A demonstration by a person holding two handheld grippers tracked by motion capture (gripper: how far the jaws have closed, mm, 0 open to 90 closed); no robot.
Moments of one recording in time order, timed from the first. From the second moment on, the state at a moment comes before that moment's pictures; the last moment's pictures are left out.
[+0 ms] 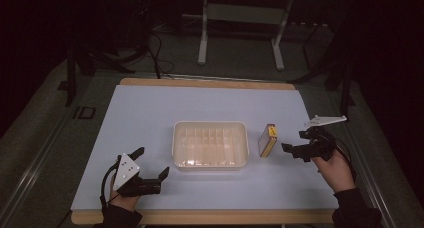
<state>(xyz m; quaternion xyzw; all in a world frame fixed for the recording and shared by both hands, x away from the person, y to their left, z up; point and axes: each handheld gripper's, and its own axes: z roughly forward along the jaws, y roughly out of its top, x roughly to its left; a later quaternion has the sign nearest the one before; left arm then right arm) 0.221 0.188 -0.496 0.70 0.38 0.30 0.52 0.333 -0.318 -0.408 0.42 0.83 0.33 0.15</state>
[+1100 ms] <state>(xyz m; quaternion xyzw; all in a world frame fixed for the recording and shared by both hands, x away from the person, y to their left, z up) 0.221 0.187 -0.497 0.71 0.37 0.29 0.52 0.354 -0.287 -0.426 0.31 0.94 0.10 -0.01</state>
